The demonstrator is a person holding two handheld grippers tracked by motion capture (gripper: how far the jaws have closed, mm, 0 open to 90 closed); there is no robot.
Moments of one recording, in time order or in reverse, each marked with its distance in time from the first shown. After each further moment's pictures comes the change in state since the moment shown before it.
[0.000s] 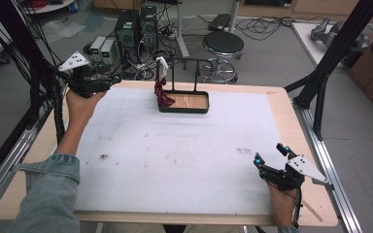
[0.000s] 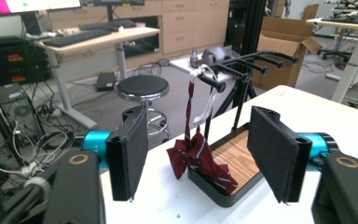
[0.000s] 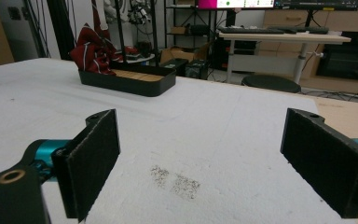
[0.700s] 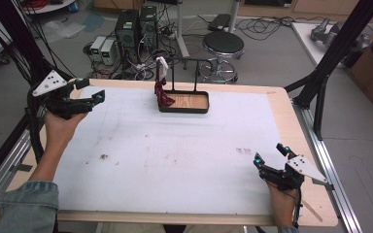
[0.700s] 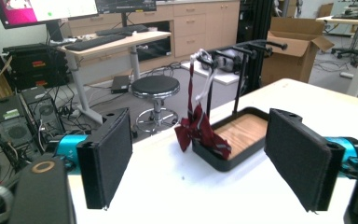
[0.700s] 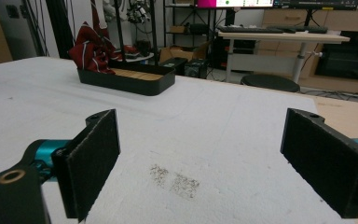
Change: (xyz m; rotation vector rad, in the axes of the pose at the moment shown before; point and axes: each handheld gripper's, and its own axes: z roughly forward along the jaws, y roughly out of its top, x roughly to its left) left arm -0.020 -0.026 -0.068 -0.006 0.053 0.038; right arm 0.001 0.000 0.000 0.007 -0.004 -0.001
